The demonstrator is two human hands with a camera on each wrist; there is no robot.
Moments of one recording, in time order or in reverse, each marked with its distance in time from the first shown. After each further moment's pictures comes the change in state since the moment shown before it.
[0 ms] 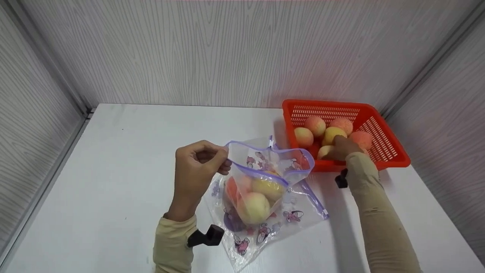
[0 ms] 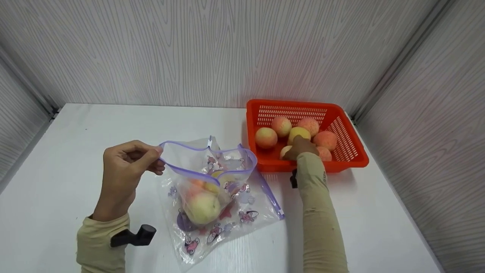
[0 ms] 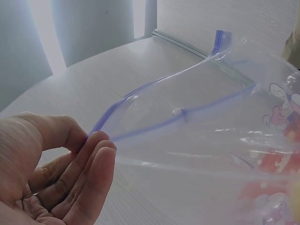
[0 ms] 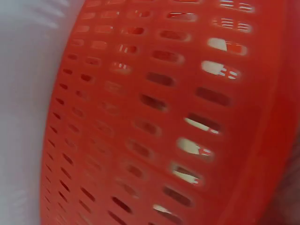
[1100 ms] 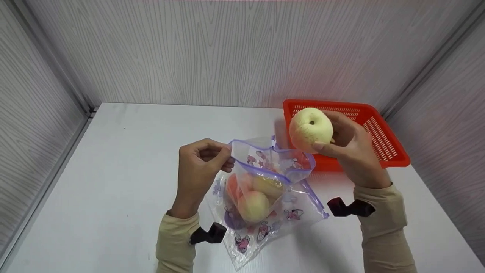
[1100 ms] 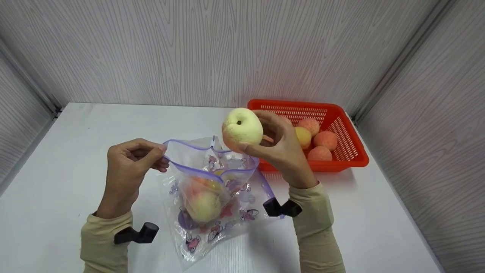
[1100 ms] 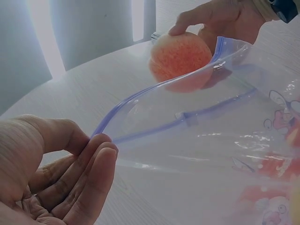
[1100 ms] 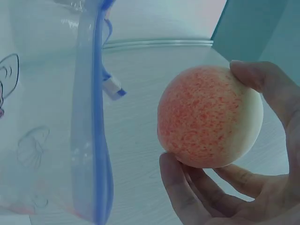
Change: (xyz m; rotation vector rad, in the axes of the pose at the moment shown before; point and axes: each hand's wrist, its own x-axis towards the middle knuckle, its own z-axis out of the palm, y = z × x) left_hand 0.003 -0.001 0.004 -0.008 -0.011 0.013; right_hand -0.149 -0.065 0.028 0.612 -0.024 -0.983
